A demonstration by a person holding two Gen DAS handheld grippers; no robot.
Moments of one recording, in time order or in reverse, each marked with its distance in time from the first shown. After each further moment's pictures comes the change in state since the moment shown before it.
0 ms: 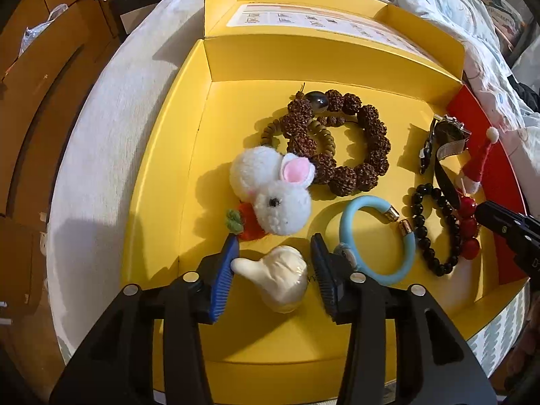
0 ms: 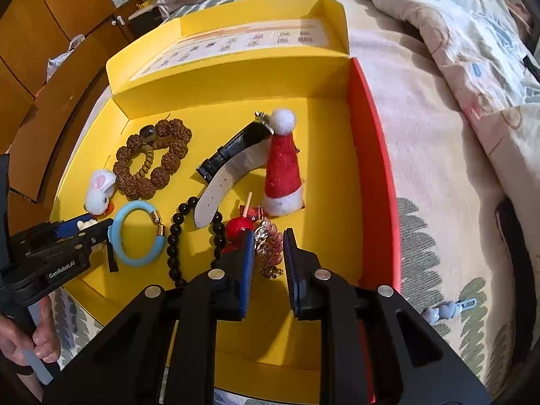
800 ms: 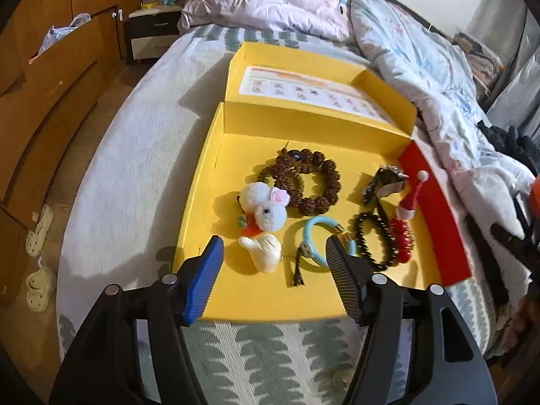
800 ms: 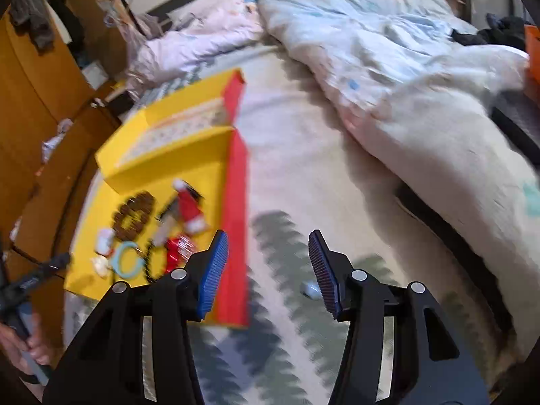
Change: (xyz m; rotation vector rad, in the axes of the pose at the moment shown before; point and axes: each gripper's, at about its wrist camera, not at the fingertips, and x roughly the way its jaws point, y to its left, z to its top) left arm -0.086 0.010 -0.026 -0.077 -0.217 -0.107; right arm -0.107 -0.103 -0.044 0.219 -0.238 -0.039
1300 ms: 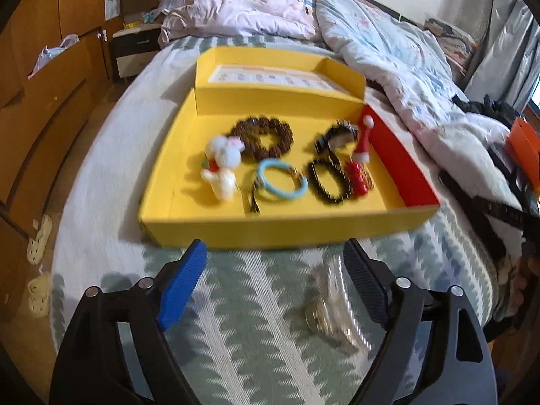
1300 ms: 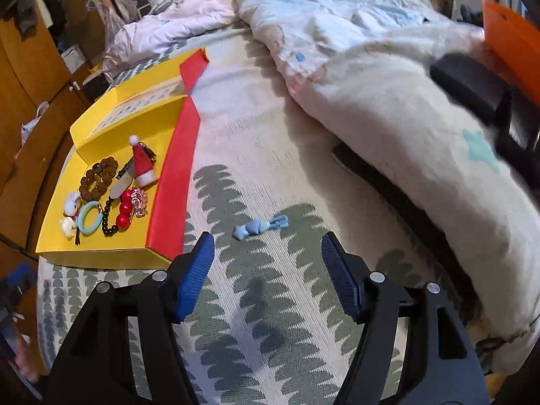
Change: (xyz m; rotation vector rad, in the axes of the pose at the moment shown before) left arm -0.031 -0.042 -0.076 0.106 -0.034 -0.017; right arm -0.018 -0.043 -0.041 0.001 0.061 -0.088
